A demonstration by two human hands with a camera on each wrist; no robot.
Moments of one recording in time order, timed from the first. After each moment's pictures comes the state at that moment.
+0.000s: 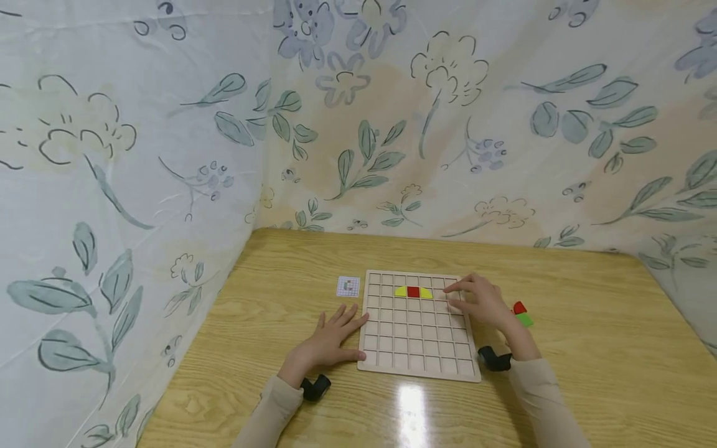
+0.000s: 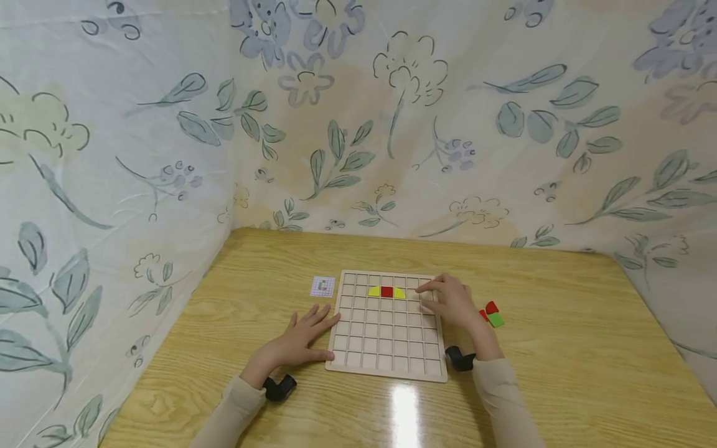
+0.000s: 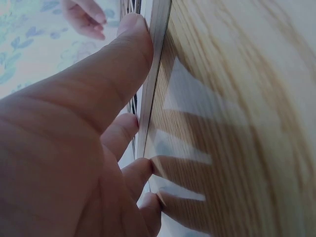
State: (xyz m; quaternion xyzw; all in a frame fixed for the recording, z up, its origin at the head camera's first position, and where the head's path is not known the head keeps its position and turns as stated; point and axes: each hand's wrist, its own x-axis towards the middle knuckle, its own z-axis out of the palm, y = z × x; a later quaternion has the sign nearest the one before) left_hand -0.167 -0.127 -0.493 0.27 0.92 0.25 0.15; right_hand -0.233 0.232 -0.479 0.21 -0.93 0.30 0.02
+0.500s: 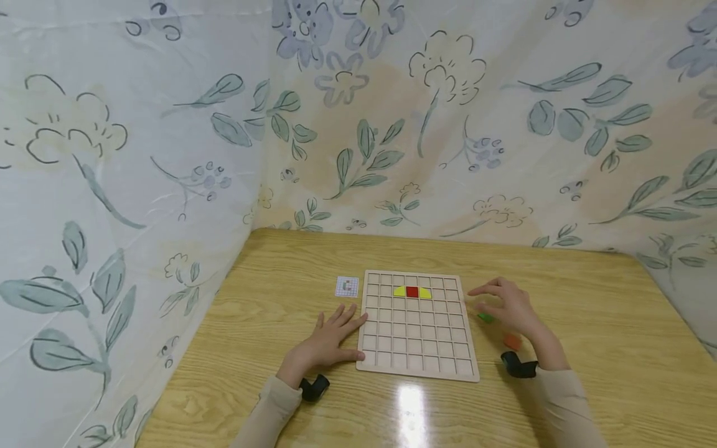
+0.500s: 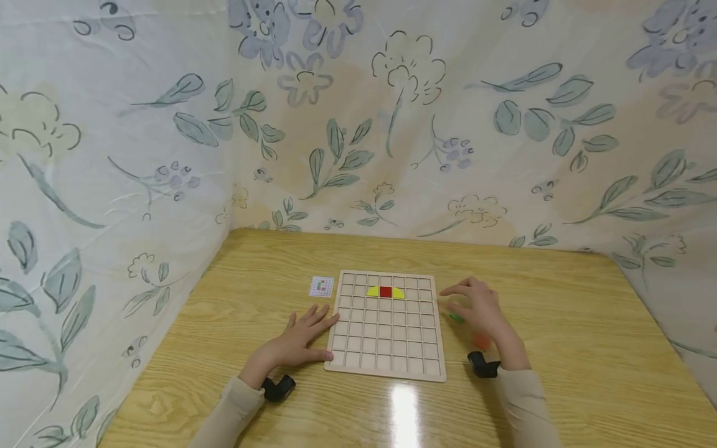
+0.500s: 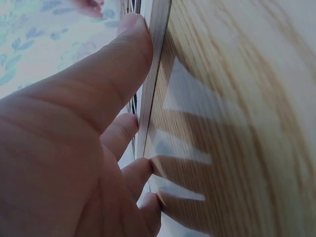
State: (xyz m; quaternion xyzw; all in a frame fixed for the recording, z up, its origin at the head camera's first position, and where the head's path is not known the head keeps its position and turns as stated) left_hand -0.166 -0.131 -0.496 0.27 0.92 0.25 0.15; right_hand -0.211 0.270 -0.476 0.19 -0.94 0.28 0.06
